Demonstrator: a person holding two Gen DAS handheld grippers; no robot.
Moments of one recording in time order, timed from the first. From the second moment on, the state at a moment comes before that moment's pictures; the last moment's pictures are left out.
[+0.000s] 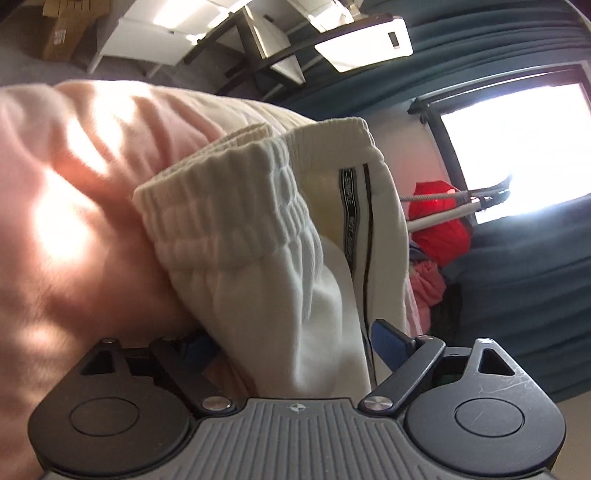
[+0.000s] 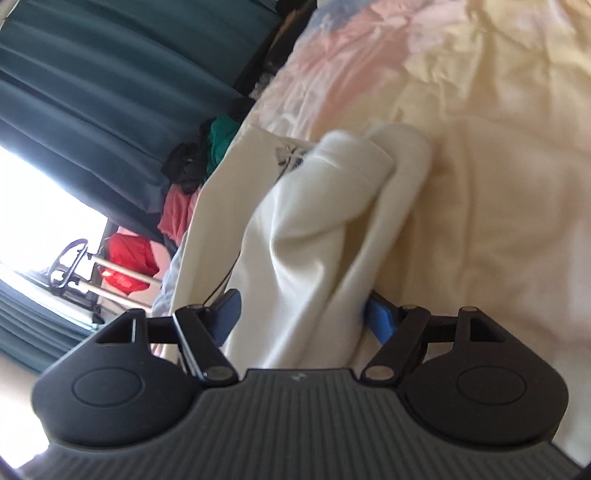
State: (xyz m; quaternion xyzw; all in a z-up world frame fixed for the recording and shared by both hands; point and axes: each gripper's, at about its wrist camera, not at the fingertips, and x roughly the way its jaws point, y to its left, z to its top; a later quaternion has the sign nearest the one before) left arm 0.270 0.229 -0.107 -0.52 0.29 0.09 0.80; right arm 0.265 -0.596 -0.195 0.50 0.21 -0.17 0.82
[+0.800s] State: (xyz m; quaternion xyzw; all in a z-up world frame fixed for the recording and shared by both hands) left arm 0.082 0.365 0.066 -0.45 0.25 0.13 0.85; right arm 0.152 -0.497 -0.130 0.49 0.23 -0.17 0.82
